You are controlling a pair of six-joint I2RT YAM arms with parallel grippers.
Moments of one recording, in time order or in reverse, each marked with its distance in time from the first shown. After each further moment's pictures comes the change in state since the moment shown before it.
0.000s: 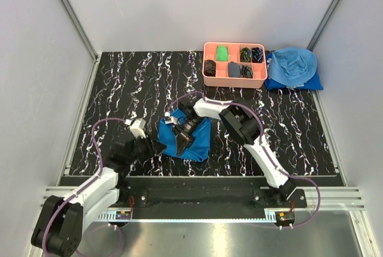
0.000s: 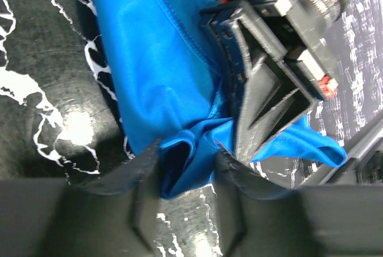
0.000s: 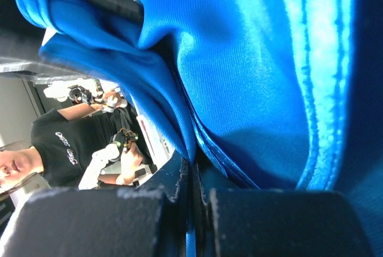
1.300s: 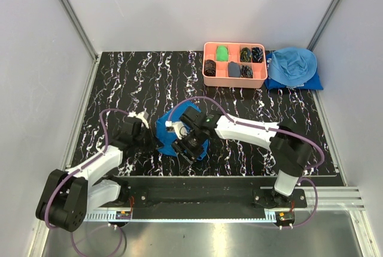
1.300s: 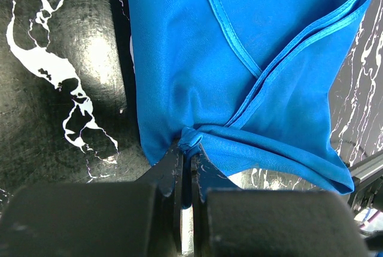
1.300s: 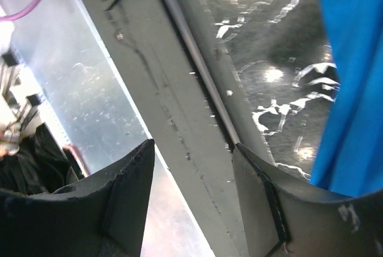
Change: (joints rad) left arm -0.009 0.270 0.287 -0.353 -0.096 -0.054; right arm 0.224 -0.715 -0.528 0.294 0.495 0.299
